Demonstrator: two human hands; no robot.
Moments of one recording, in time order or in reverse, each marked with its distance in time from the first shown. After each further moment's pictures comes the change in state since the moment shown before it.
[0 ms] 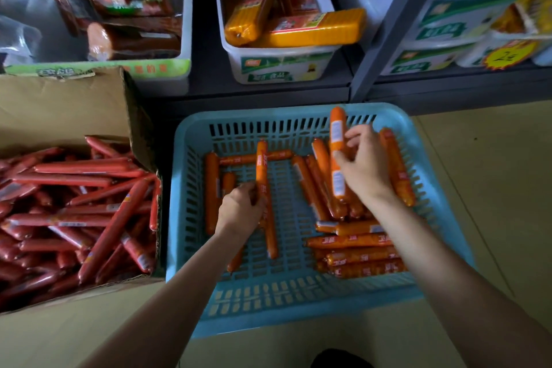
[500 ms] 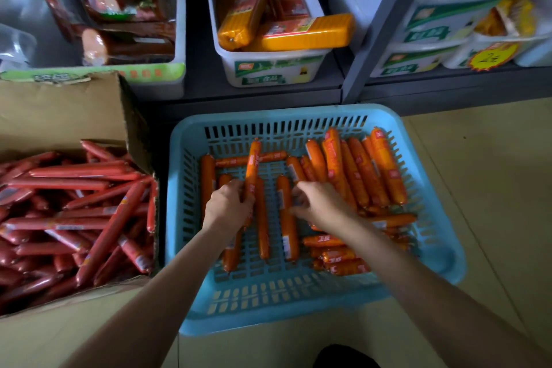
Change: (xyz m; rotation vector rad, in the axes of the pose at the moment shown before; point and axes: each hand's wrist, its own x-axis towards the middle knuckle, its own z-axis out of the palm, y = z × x) left_hand 0.002 -0.002 -0.016 0.133 0.014 -0.031; right_hand -0.043 -0.011 0.025 -0.189 -0.654 -0.072
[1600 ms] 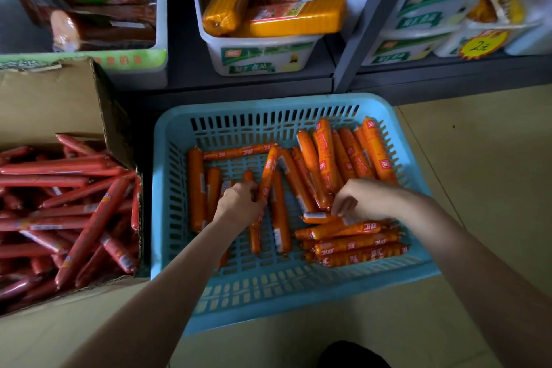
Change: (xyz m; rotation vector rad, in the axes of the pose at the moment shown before) left_hand 0.009 0.012 0.027 0.056 -0.226 0.041; right_hand -0.019 0.049 -0.061 -0.226 -0.445 0.177
